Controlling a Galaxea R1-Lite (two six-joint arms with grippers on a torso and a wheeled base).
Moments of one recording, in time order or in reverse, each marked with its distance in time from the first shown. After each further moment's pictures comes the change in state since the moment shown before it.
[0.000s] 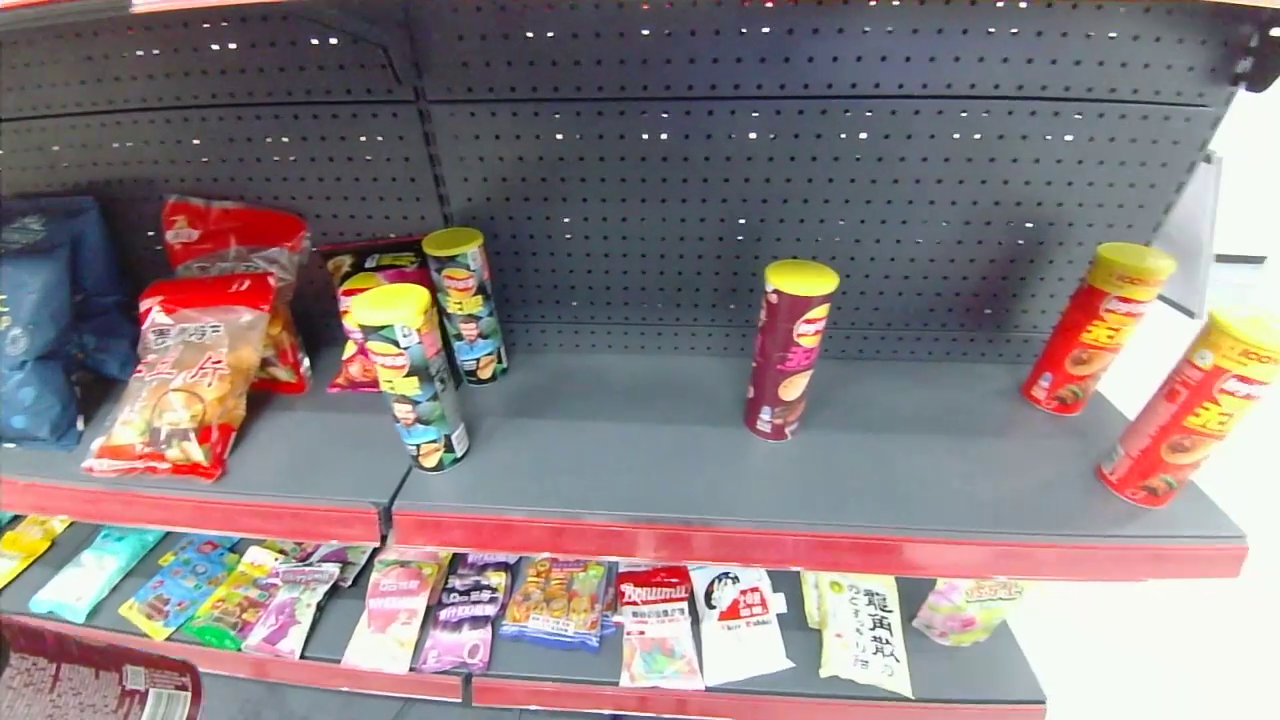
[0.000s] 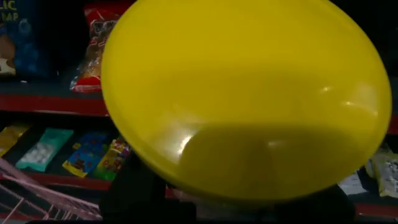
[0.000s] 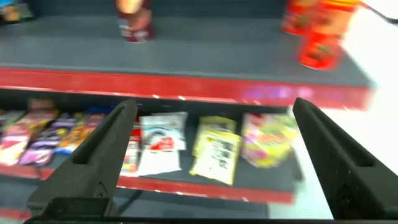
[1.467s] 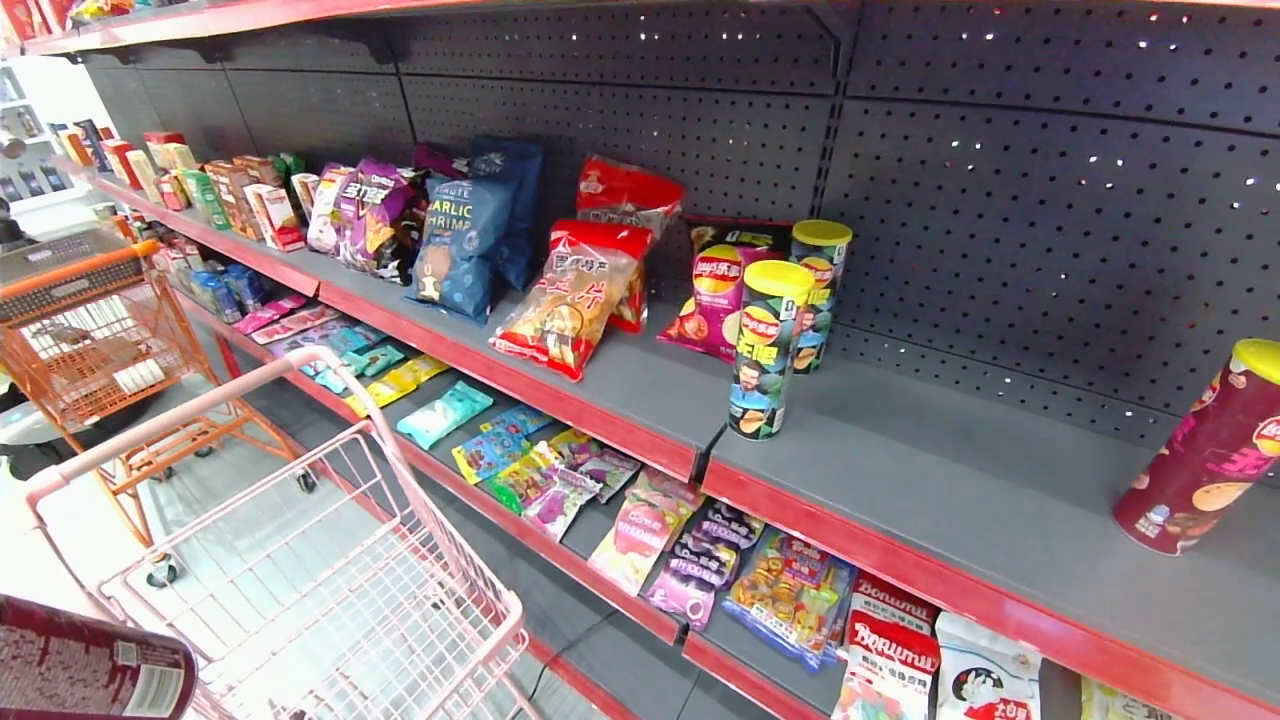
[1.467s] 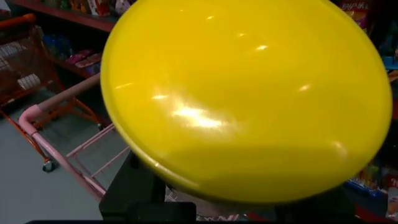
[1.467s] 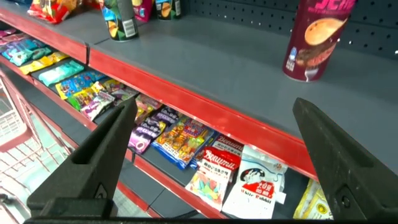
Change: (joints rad) left arm 0.000 0.042 -0.038 -0.011 0.007 0.000; right arm 0.001 0.000 0.000 -0.001 0.001 0.001
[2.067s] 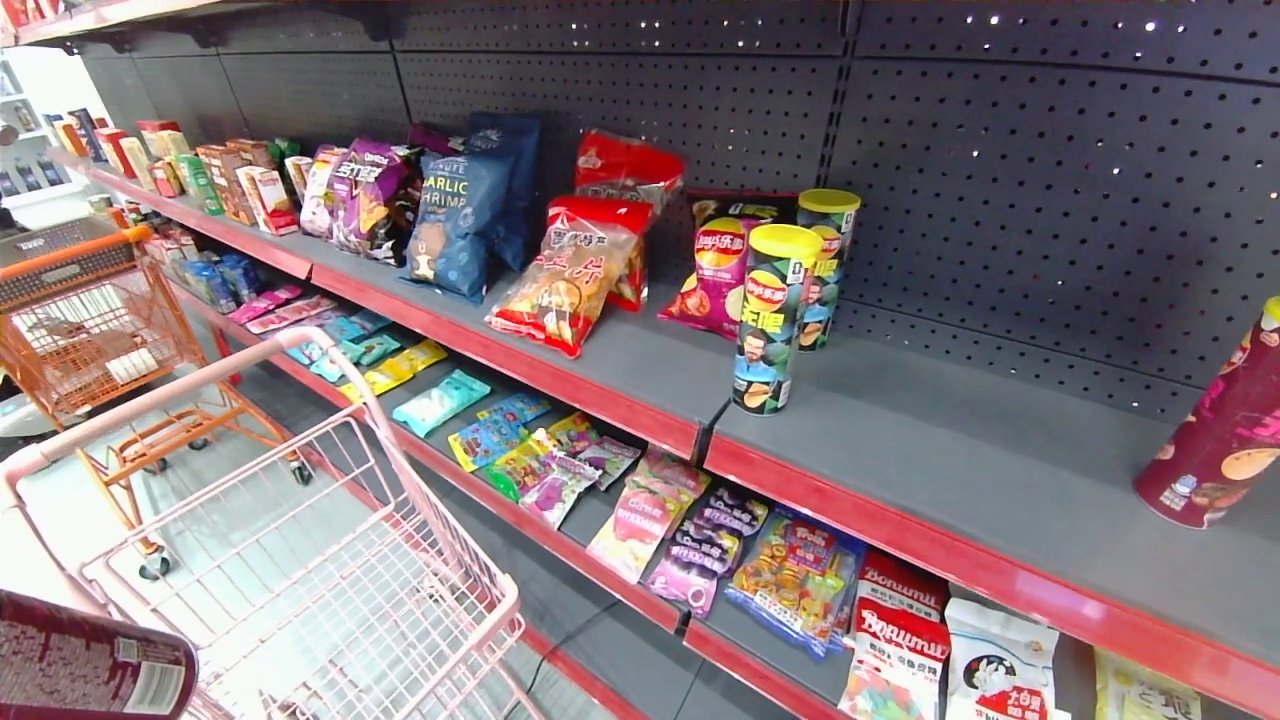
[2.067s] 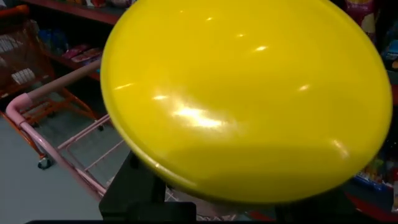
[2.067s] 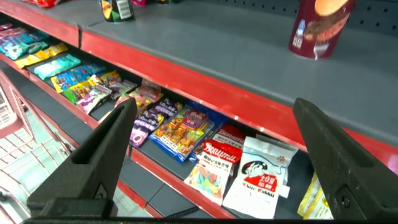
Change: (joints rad) left arm 0.000 0.009 -0.008 -0.001 -0.002 -0.001; right arm 0.001 0.000 0.000 0.001 0.000 -0.001
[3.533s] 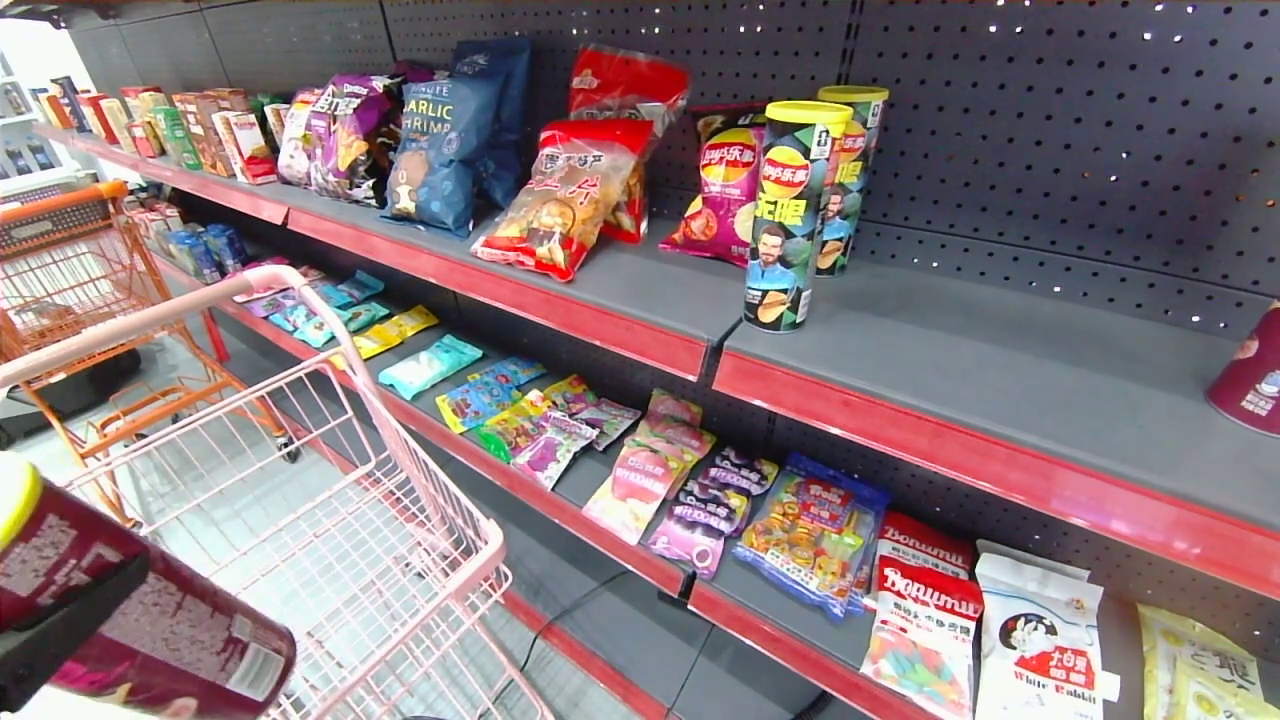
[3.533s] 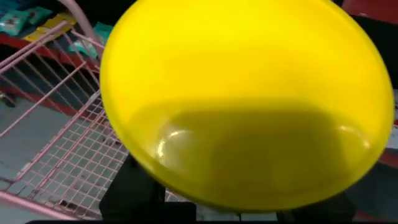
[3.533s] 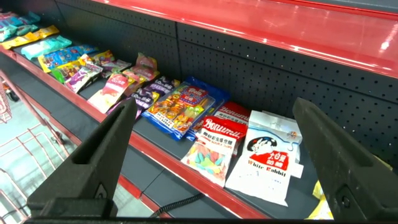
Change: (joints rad) left arm 0.002 0.278 -0.033 -0.073 -0.199 -0.014; right arm 0.000 0.000 0.000 0.000 0.000 -0.001
